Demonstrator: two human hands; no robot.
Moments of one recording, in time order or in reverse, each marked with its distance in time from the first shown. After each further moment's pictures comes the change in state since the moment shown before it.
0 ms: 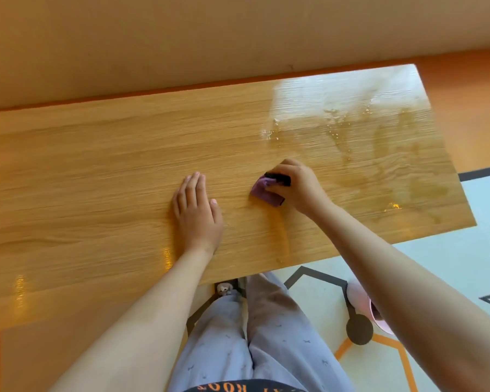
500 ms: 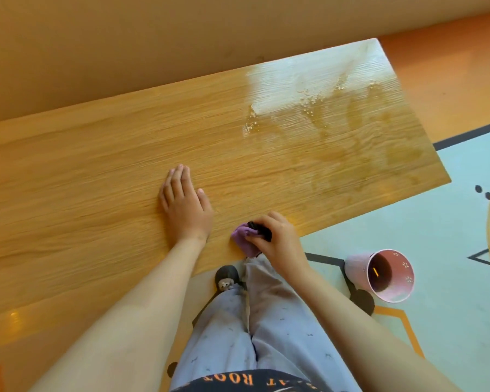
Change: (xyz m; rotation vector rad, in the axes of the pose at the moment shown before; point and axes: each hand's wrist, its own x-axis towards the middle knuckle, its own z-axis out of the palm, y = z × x) left_hand -0.001 -0.003 0.000 0.003 0.008 0.036; right_hand -0.131 -0.033 0.067 0.193 0.137 0.183
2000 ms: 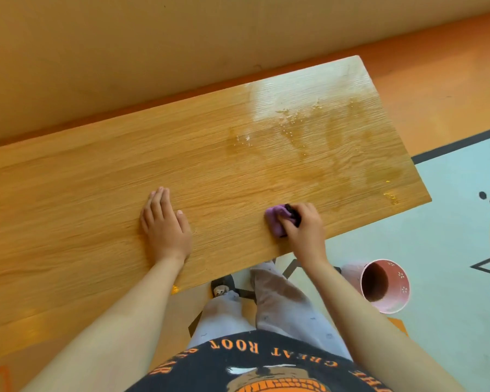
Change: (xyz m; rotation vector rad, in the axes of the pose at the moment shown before) left_hand 0.001 0.007 0.000 0.047 0.001 -0.027; right_hand 0.038 0.049 -0.082 -0.028 0.263 0.197
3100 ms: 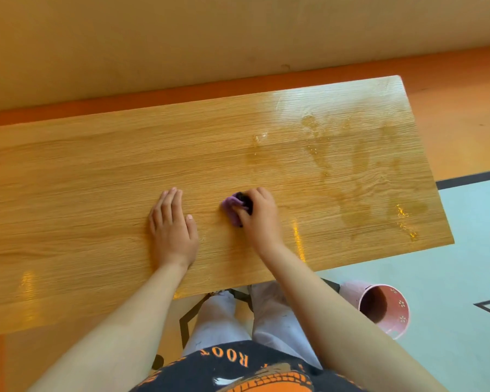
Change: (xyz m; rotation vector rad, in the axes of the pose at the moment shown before) left_hand 0.001 0.002 -0.002 0.033 -0.040 -0.042; right_hand 0.042 -0.077 0.072 0.035 -0.233 -0.176
